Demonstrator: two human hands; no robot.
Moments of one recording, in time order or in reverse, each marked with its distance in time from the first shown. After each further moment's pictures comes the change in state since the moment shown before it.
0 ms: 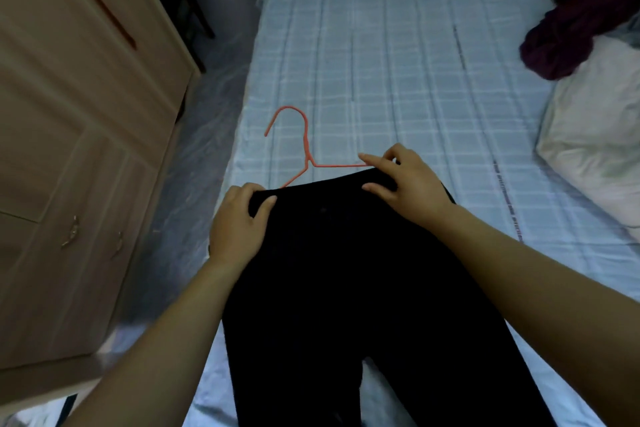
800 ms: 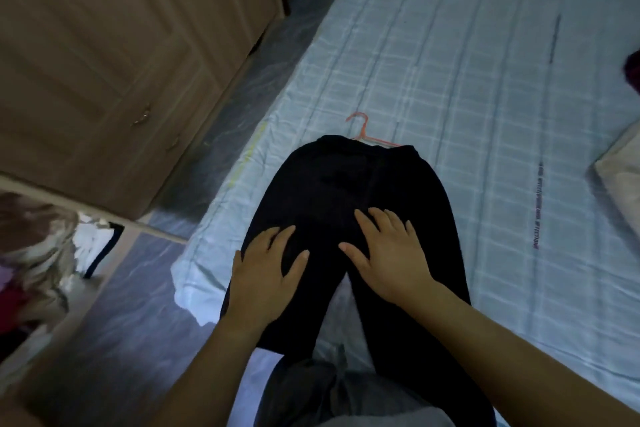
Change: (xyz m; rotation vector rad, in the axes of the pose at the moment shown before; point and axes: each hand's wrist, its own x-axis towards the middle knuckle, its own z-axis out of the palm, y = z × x) left_hand -0.257 0.060 0.032 0.197 -0.173 -0.374; right_hand -0.181 -0.071 0.009 -0.159 -0.509 -0.006
